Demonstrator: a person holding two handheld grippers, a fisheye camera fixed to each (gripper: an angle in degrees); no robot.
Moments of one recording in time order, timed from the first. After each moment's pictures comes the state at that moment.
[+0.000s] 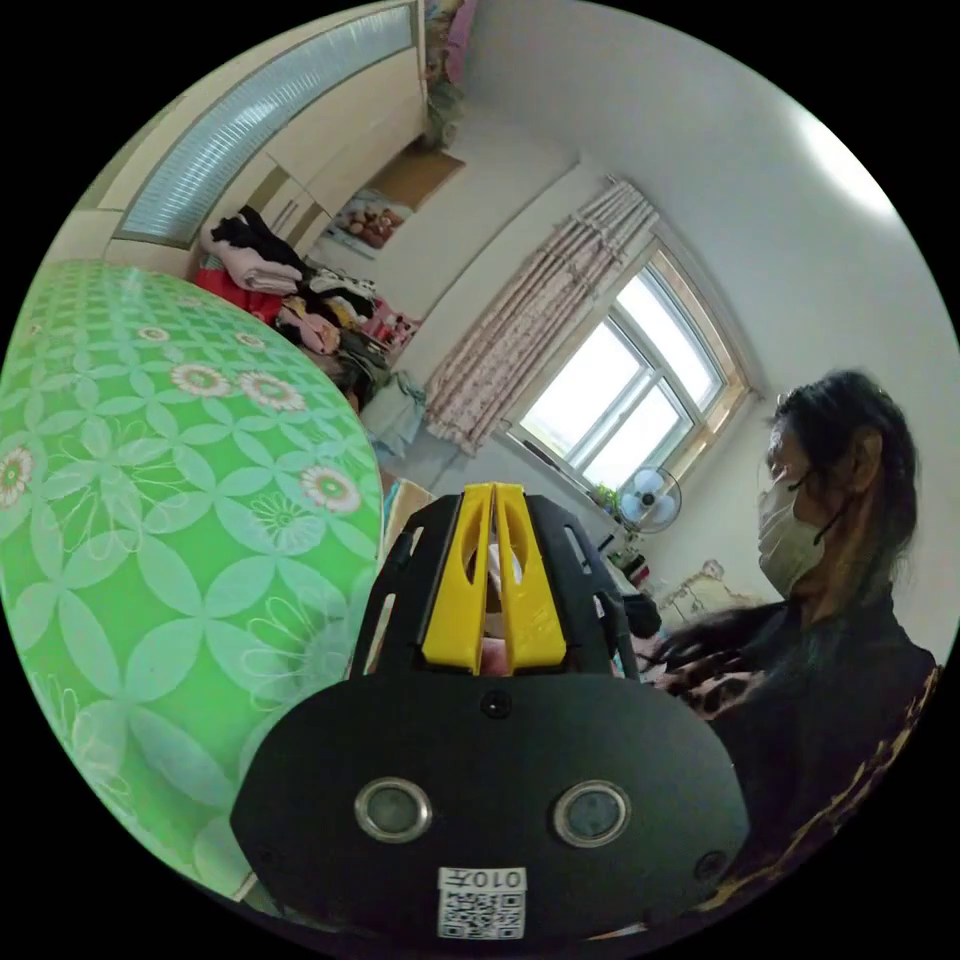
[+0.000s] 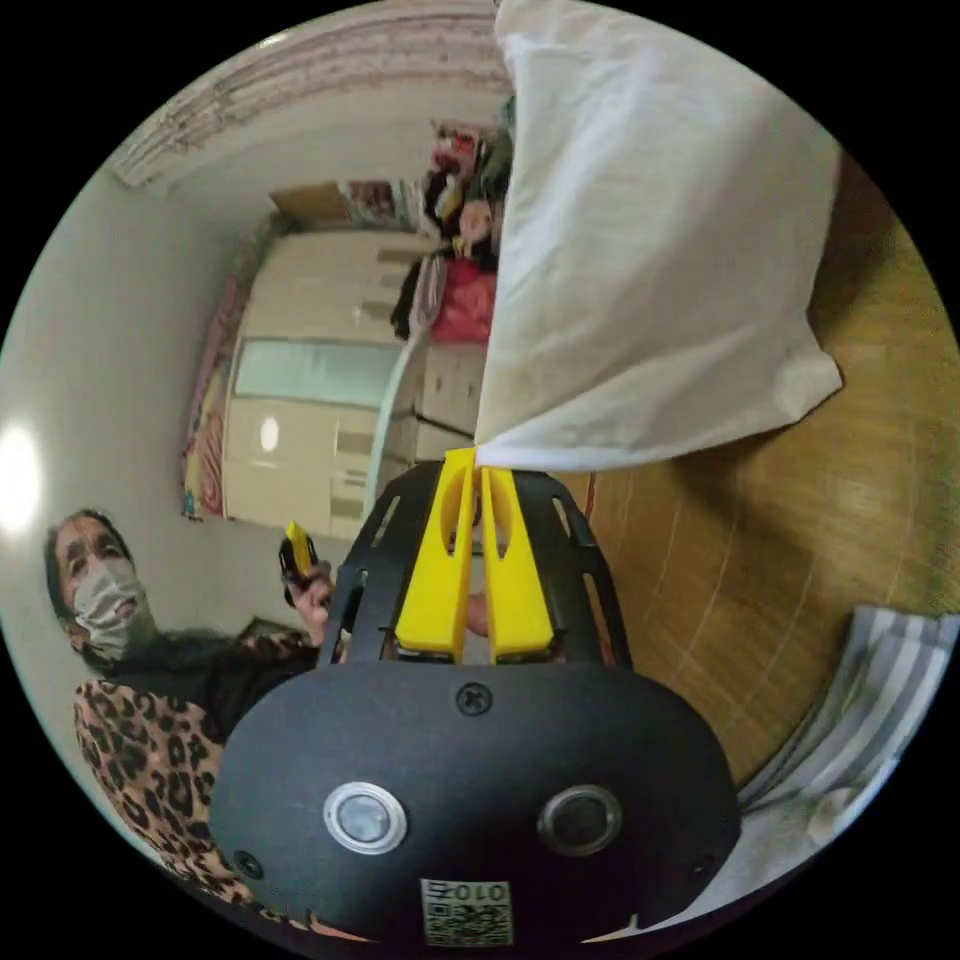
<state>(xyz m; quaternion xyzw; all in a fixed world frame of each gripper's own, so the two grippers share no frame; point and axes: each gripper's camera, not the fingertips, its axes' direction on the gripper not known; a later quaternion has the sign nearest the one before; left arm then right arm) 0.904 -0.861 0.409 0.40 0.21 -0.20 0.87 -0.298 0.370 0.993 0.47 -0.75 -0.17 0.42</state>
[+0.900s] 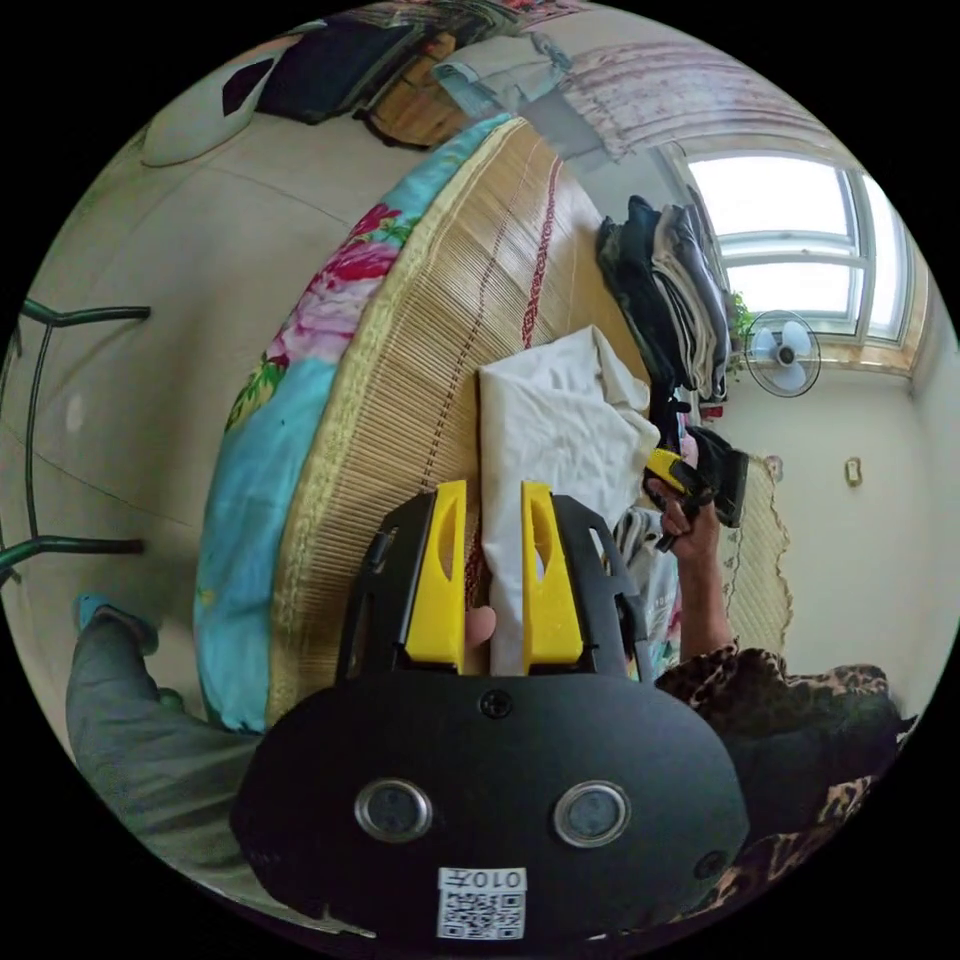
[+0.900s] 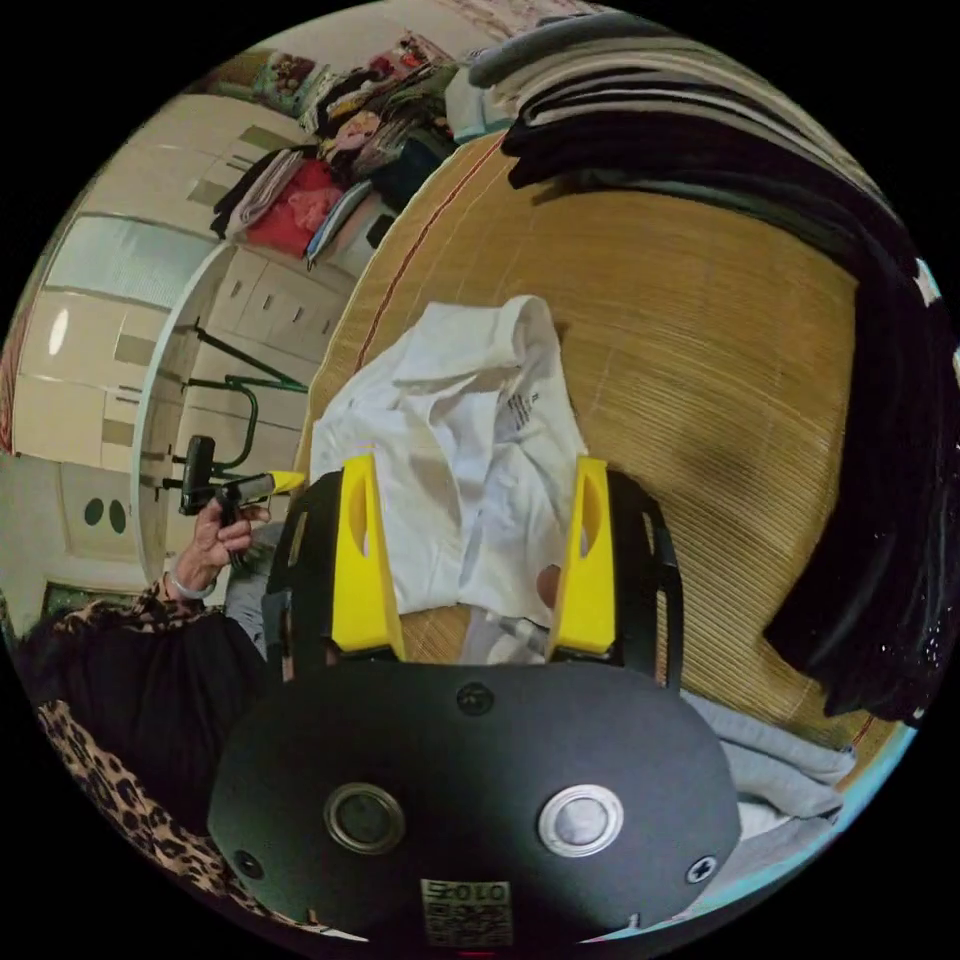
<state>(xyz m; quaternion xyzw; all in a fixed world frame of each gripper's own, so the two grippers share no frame) 0.982 -1.060 0.839 -0.06 0.32 -0.26 0.91 -0.200 0.186 0.871 0.51 -0.52 -0.05 0.68</state>
